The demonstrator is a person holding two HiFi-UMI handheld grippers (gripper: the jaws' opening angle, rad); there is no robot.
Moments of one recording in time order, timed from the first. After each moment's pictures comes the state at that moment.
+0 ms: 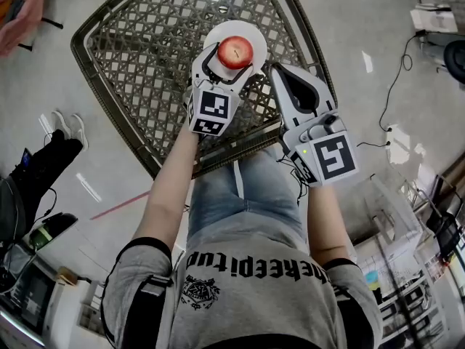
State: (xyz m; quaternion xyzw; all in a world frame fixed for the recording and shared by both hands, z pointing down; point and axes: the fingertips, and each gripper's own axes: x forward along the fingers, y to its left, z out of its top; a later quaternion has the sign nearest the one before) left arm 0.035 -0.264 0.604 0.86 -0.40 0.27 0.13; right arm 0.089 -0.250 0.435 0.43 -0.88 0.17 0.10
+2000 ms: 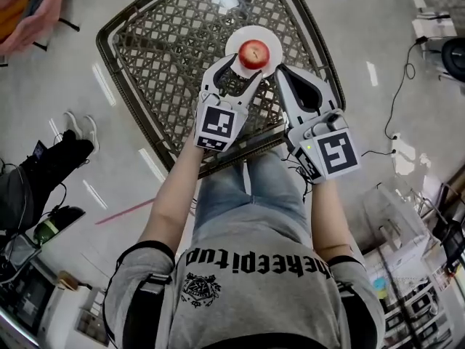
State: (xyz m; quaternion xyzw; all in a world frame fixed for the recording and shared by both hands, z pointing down) left arm 0.025 -0.240 0.512 0.89 -0.40 0.19 0.10; right arm 0.067 -0.233 0.396 0.43 -0.89 0.15 0.09
